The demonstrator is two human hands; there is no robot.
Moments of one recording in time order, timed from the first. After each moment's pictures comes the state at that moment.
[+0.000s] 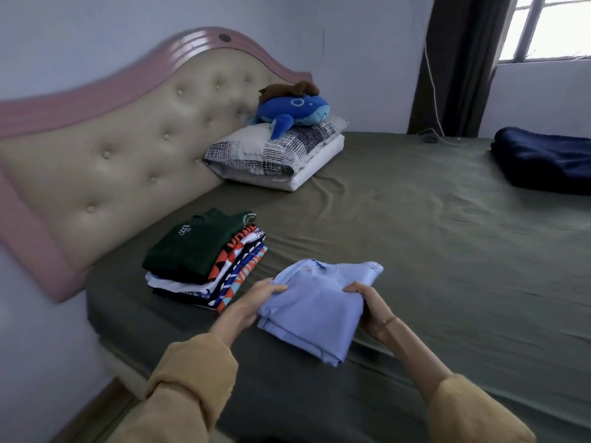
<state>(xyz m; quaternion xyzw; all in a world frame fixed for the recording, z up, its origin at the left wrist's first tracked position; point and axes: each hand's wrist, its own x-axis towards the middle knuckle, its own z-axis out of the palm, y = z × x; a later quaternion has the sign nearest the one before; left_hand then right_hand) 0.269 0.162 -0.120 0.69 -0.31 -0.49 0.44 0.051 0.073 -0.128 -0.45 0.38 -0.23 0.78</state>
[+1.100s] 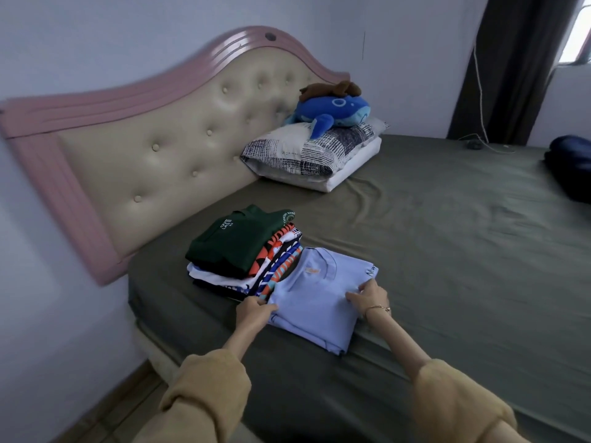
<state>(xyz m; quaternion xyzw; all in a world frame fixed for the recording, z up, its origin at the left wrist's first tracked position) 0.314 0.214 -0.146 0.85 -0.20 -0.27 0.41 0.142 0.075 -0.130 -0.67 0.59 -0.16 0.41</state>
